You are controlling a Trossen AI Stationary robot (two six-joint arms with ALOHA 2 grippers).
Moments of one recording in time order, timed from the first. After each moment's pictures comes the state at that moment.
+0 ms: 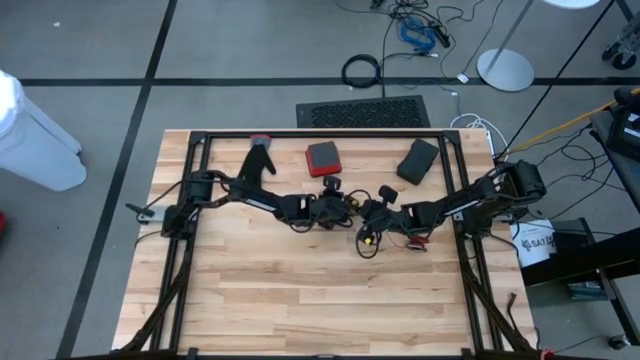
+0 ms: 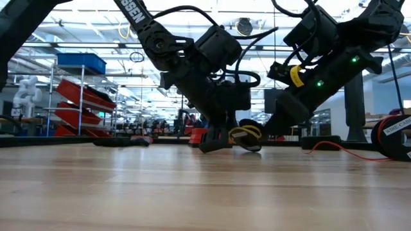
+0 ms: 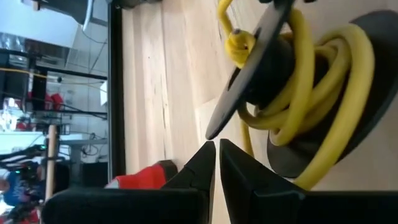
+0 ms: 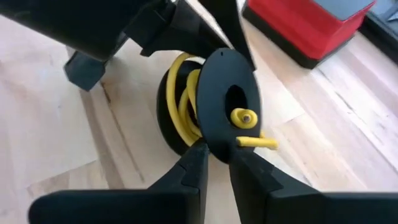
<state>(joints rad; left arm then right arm) 0.03 2.19 1.24 0.13 -0.58 0.72 0.09 1.54 0.54 0.22 0.55 0.29</state>
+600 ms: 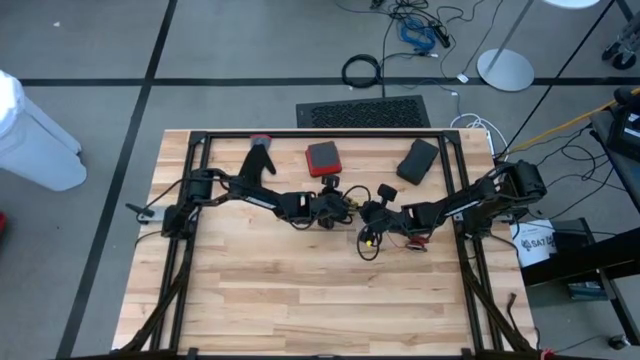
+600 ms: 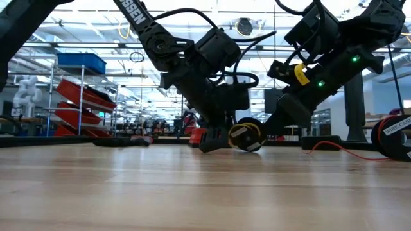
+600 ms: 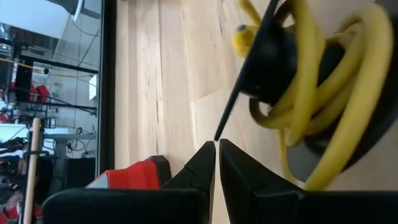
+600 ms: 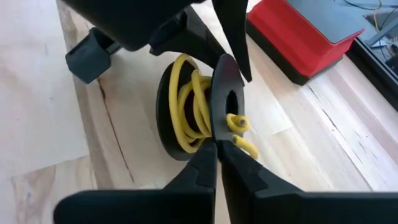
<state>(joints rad) 0.06 2.18 1.24 0.11 -0.55 0.67 0.11 1.54 0.54 0.24 0.58 0.18</state>
